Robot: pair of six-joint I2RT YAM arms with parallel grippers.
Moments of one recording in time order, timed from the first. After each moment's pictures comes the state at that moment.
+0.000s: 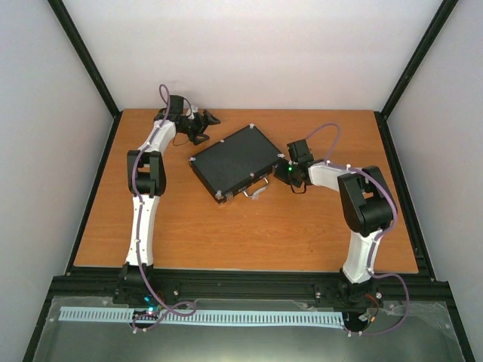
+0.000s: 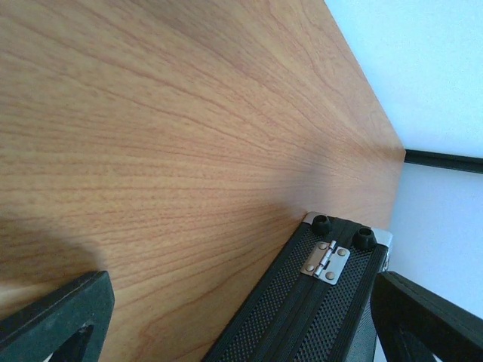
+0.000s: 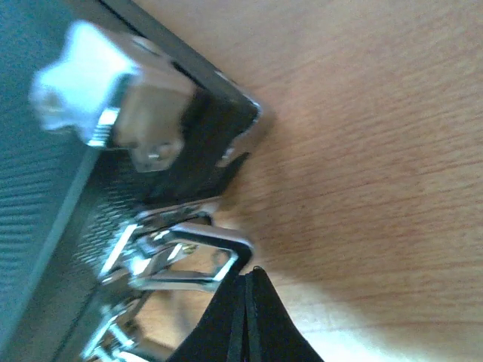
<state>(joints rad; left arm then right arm) -0.08 2.70 2.41 -0.63 0.74 -0.76 0.36 1.90 1.12 -0.16 -0.17 0.74</state>
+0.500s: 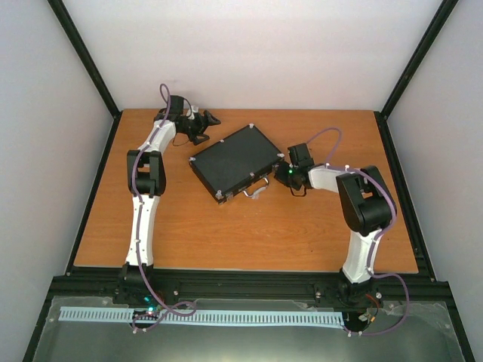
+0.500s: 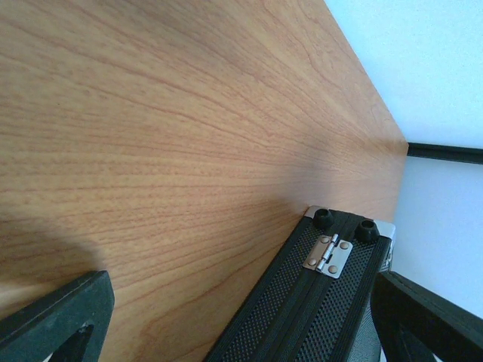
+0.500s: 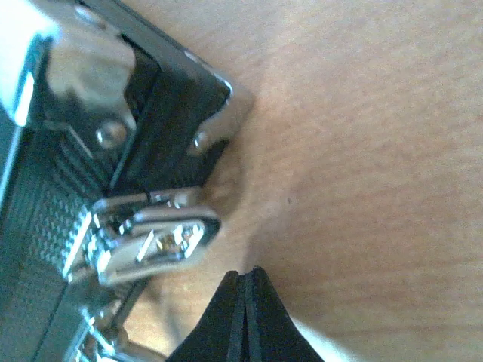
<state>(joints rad) -0.08 2.69 2.40 -0.63 0.75 -0.73 0.35 1.94 1.10 -0.10 -0.17 0.79</state>
